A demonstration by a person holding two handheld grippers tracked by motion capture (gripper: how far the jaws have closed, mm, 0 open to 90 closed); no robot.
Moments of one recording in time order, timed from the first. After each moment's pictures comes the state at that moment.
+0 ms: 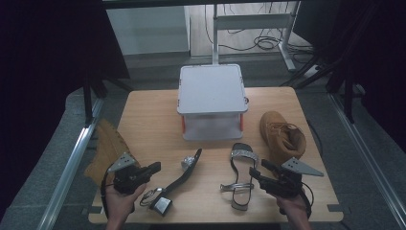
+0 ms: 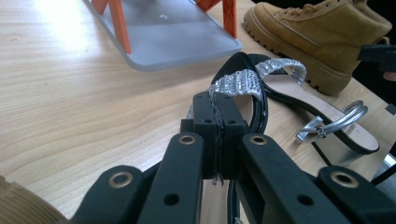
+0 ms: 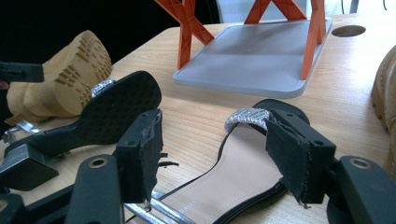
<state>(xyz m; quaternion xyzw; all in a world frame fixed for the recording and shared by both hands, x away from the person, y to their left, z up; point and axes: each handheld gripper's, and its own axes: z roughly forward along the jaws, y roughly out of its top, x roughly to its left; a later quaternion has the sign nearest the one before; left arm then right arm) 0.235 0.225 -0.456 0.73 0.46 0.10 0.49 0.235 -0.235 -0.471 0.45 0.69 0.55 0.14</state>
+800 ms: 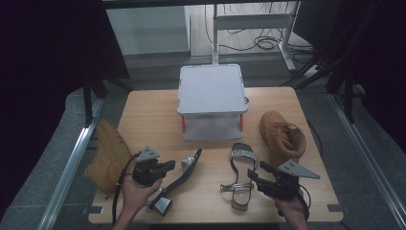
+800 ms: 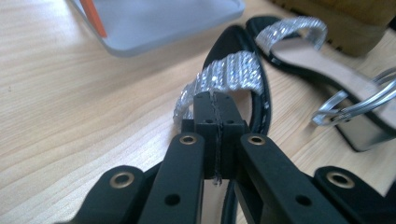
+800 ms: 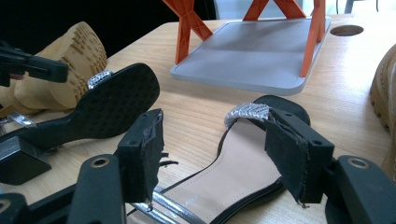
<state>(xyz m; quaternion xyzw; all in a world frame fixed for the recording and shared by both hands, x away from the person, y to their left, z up) 0.263 0.176 -0.459 0.80 0.44 0.11 0.40 0.231 -0.228 -0.474 0.44 0.70 0.53 0.16</state>
